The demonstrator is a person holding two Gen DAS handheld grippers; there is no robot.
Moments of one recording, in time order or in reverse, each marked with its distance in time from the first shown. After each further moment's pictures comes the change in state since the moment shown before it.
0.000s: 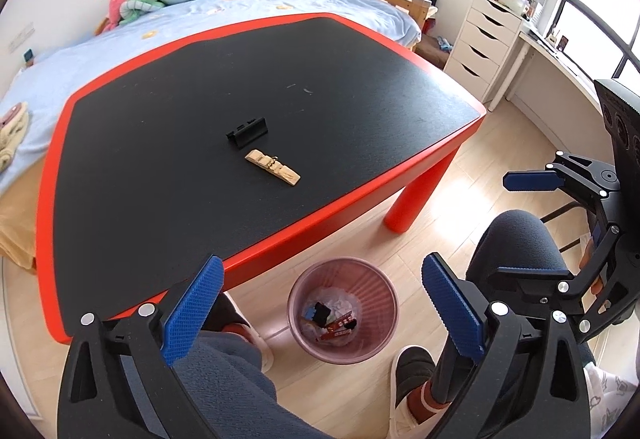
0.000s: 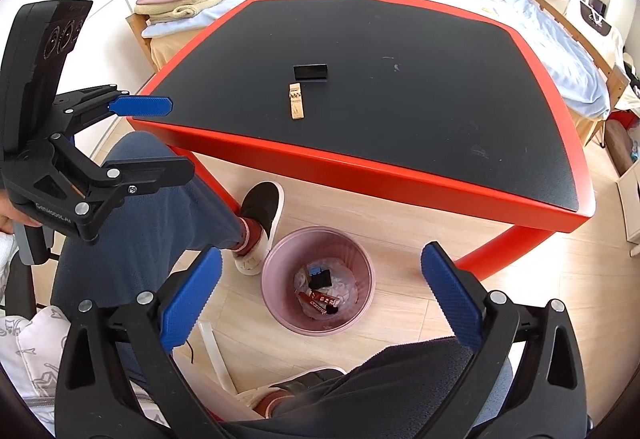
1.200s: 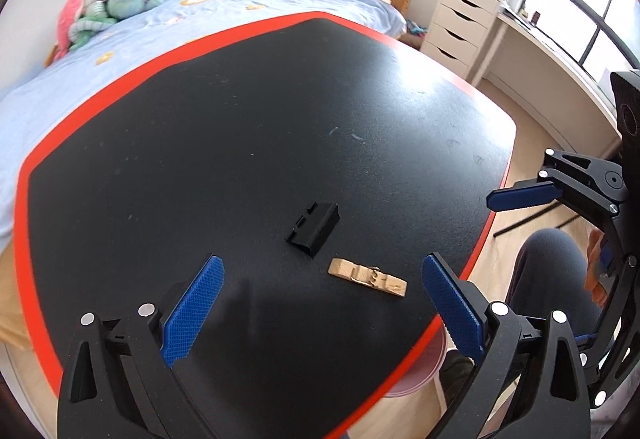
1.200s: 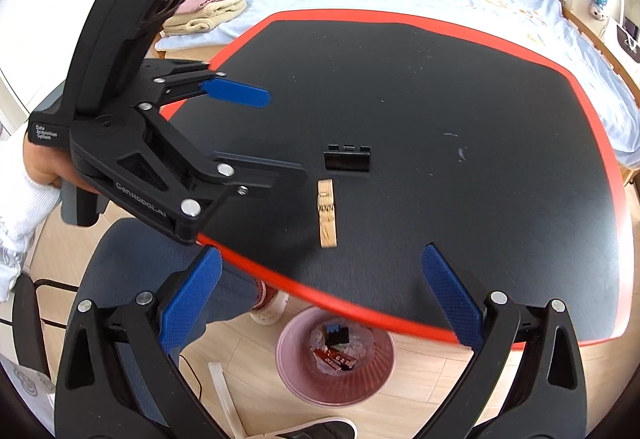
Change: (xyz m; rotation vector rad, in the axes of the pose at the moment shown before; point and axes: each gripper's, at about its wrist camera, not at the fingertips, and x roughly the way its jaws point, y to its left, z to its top) left arm 0.071 0.084 0.090 0.166 0.042 -0.127; right arm 0.073 0.016 0.108 -0.048 -0.024 0.087
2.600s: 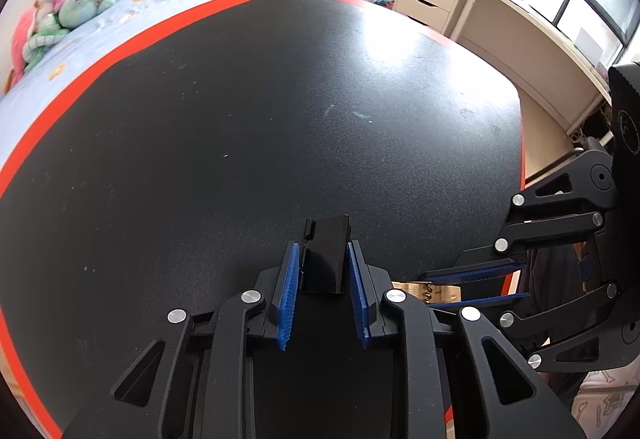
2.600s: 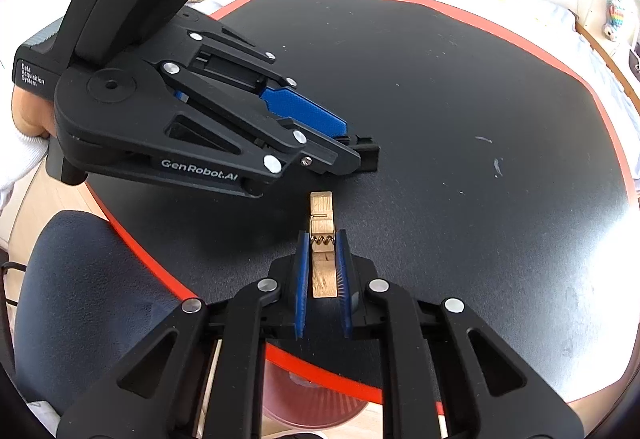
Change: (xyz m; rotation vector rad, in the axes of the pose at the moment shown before) left arm 0.053 0.015 0.016 0.103 0.089 -0.069; right arm 0.061 0.008 -0.003 -0.080 0.044 -0.062
